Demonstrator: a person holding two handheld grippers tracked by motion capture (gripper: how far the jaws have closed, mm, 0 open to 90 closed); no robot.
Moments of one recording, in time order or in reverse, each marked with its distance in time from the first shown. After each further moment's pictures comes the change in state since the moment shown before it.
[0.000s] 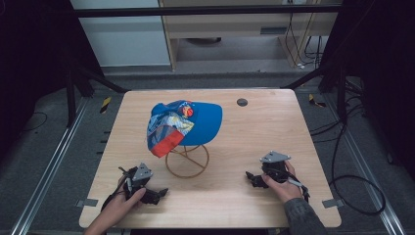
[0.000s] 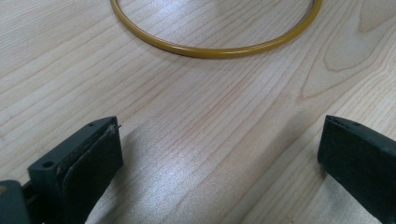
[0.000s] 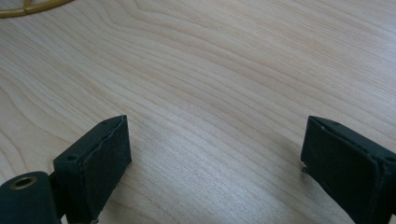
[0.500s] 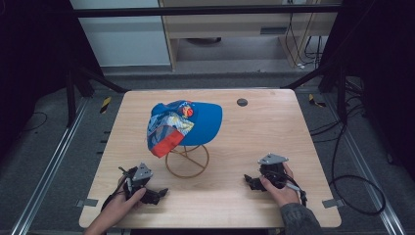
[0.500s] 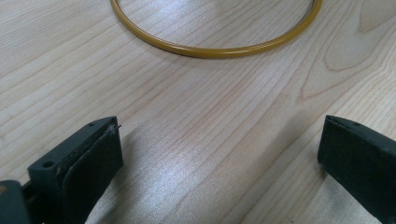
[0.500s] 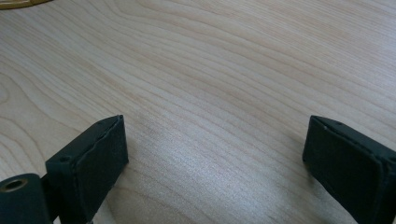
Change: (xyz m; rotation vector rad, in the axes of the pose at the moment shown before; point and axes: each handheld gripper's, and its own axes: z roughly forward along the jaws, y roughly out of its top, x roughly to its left) left arm 0.000 0.000 0.000 0.000 0.000 0.000; right arm 0.009 -0.002 0.000 0.035 -0.006 0.016
